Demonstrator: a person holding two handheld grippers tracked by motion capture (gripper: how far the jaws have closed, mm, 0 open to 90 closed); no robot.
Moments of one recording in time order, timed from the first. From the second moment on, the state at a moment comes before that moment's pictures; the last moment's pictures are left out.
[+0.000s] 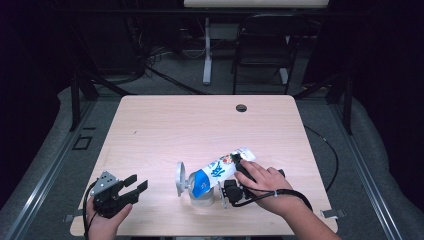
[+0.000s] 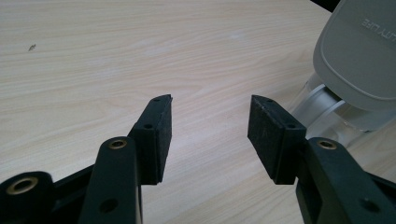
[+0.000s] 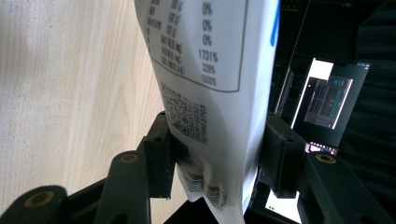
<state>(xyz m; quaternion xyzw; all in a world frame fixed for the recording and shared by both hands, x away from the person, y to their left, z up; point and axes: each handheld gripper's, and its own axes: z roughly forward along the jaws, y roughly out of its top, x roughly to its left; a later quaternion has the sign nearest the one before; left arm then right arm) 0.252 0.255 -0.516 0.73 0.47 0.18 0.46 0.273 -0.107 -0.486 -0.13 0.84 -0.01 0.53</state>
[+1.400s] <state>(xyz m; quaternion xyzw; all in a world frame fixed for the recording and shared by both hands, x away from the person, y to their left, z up) 0.252 0.254 -0.516 0.73 0.47 0.18 0.46 0.272 -0.108 -0.488 -0.14 0.83 0.00 0.53</state>
